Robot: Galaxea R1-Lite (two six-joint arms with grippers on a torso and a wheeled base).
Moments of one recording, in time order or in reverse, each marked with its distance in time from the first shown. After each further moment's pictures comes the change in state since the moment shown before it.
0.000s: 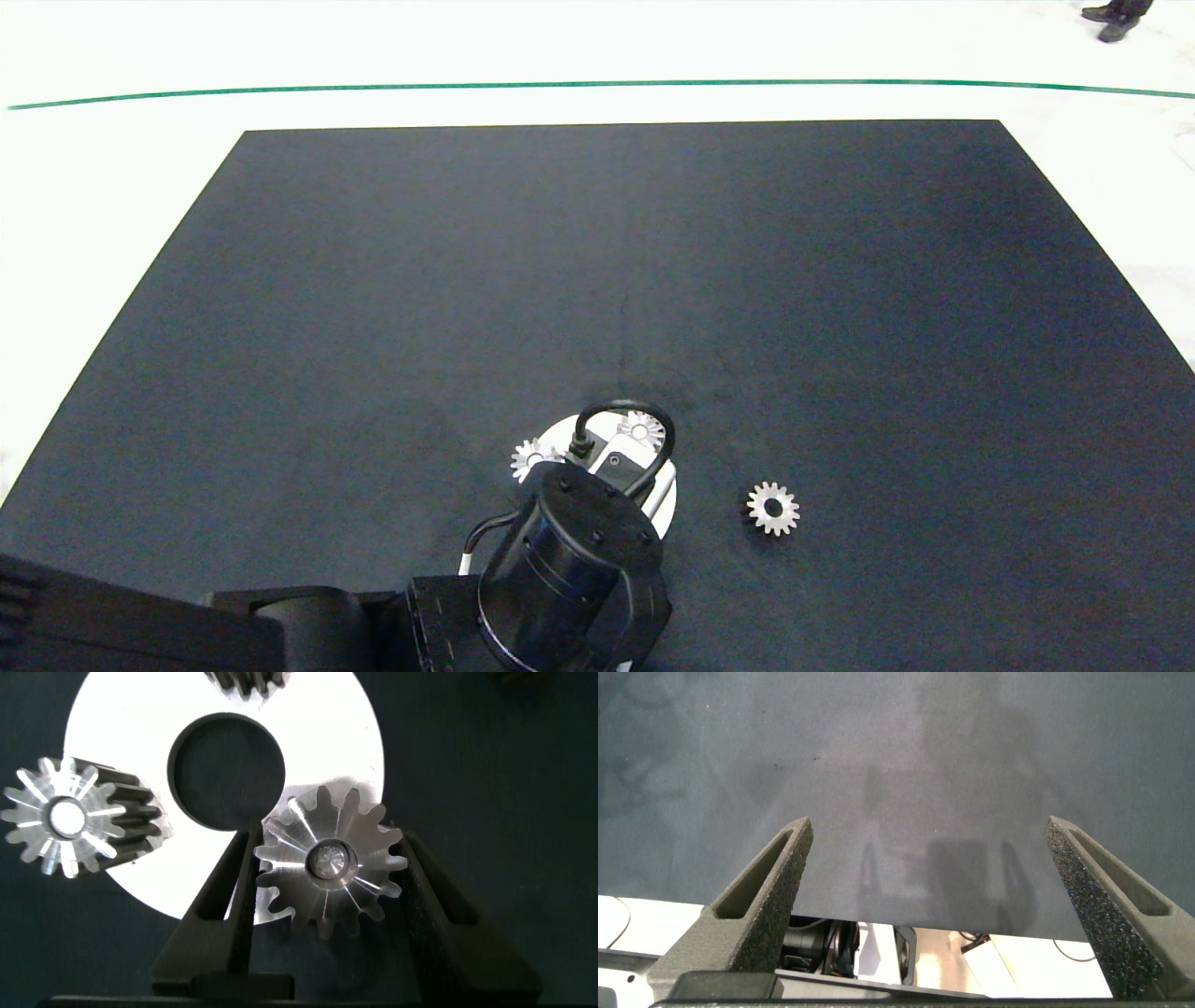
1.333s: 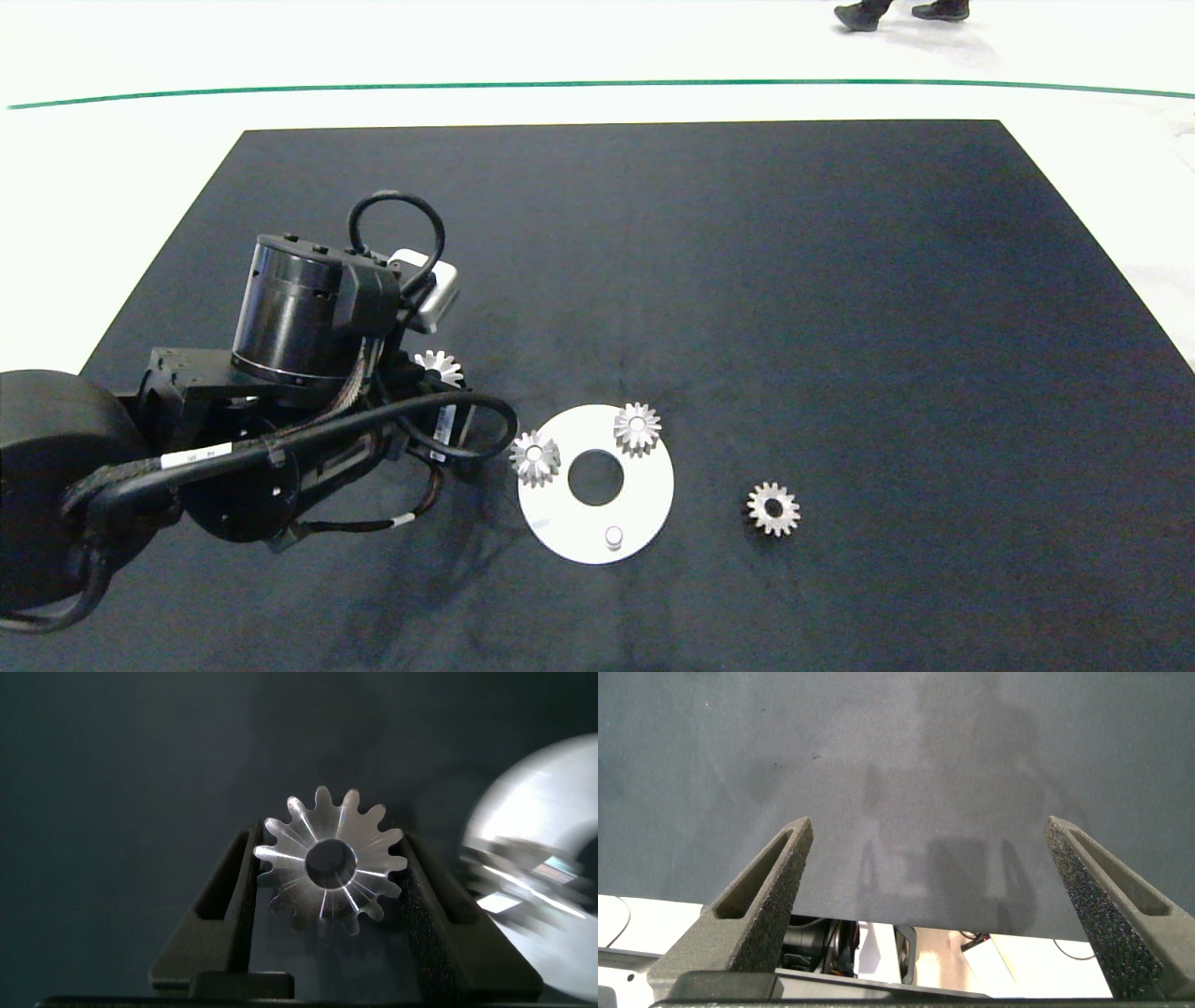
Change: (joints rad) left arm 0.424 -0.208 -0.138 0.235 0.001 0.148; right arm 0.000 0.003 0.002 0.000 0.000 0.000
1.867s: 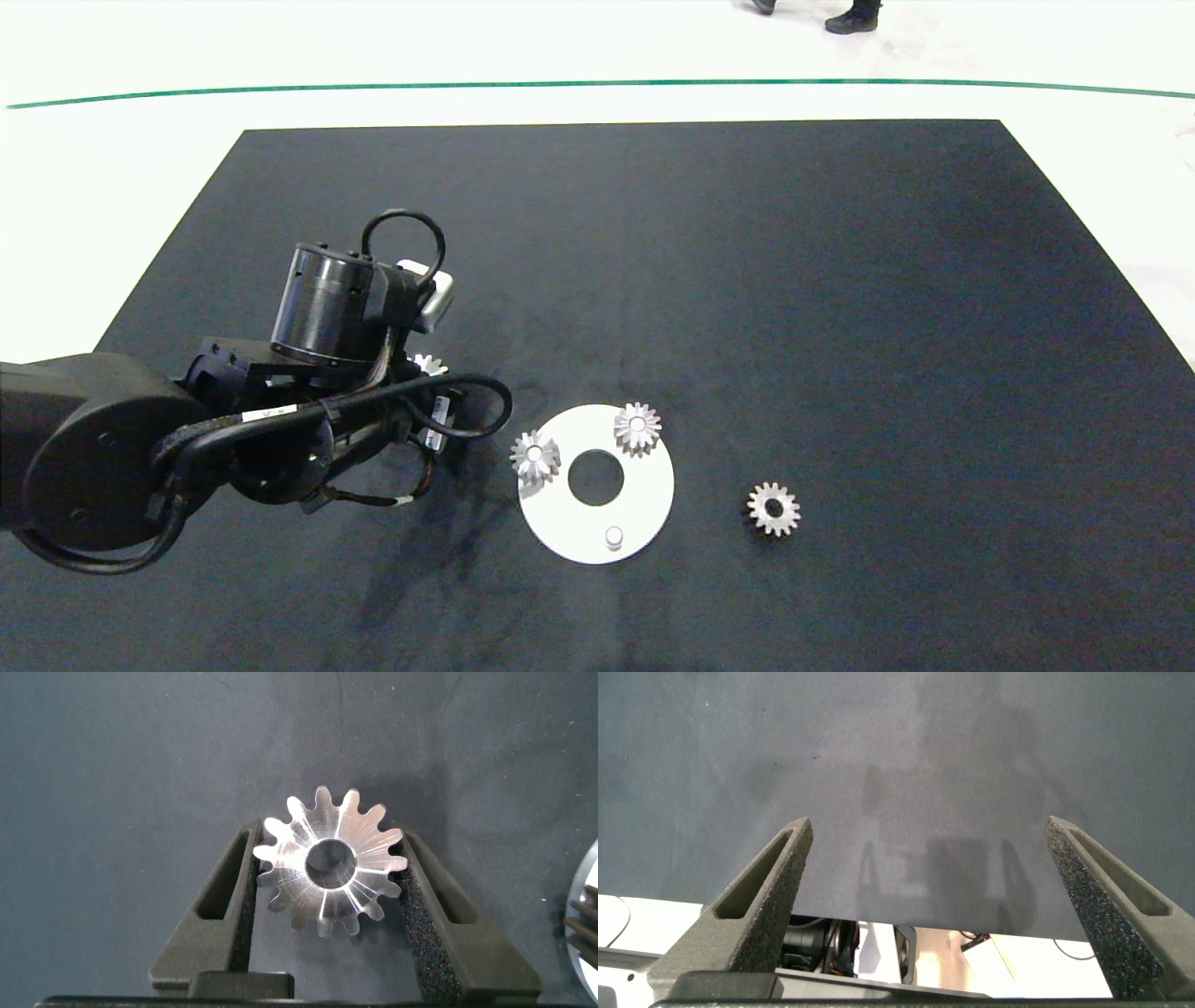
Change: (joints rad) left arm 0.090 0.079 -0.034 0.011 -0.007 0.007; right arm 0.000 0.000 0.000 0.000 0.000 0.000
